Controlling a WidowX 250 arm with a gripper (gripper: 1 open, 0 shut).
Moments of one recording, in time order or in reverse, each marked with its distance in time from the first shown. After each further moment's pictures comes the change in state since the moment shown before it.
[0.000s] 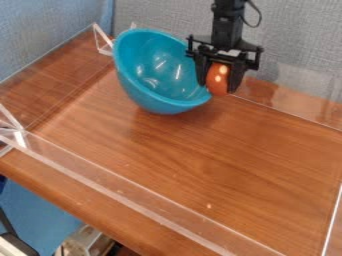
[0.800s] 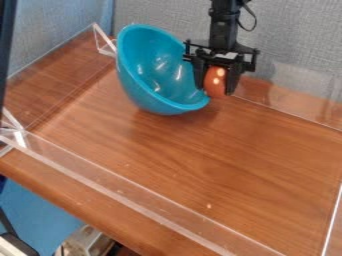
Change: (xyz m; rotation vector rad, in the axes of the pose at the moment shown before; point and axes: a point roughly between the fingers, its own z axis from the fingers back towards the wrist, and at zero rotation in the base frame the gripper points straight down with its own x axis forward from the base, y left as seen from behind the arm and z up) arm 0.007 0.003 -0.007 -0.010 0.030 0.067
